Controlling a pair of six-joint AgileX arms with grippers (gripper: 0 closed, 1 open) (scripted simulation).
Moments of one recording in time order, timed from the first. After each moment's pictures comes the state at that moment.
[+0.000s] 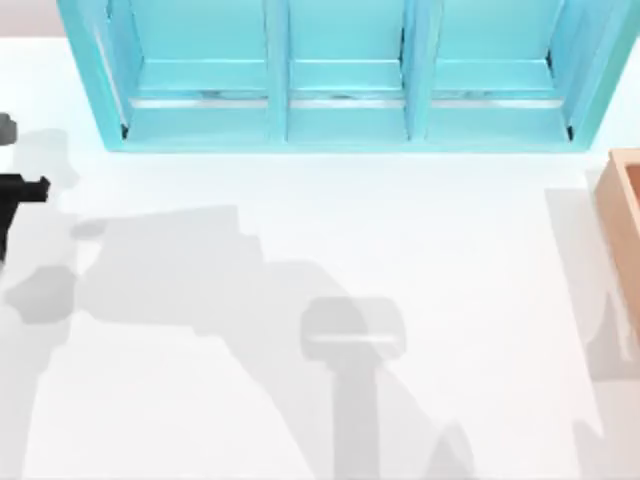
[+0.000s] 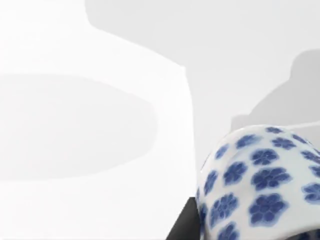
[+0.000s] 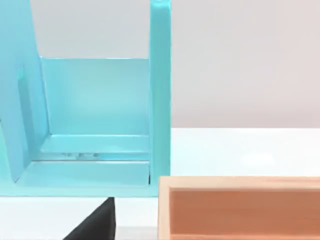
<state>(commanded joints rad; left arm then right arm) 0.12 2.00 1.50 -1.12 0.00 0.15 0.00 0.00 0.00 0.00 0.00 0.00</state>
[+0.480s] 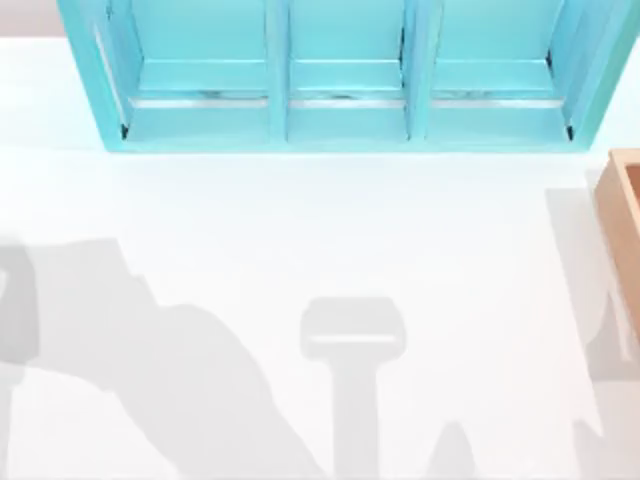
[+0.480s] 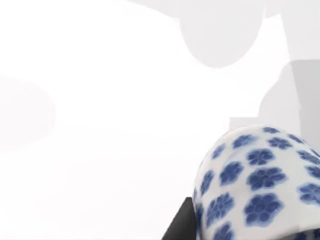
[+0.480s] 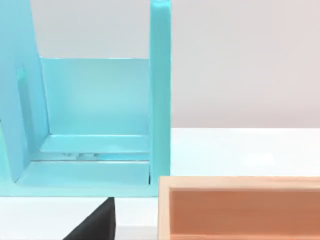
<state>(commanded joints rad) 0.39 1.93 1.54 -1.18 0.00 0.42 0.00 0.00 0.00 0.00 0.00 0.00</state>
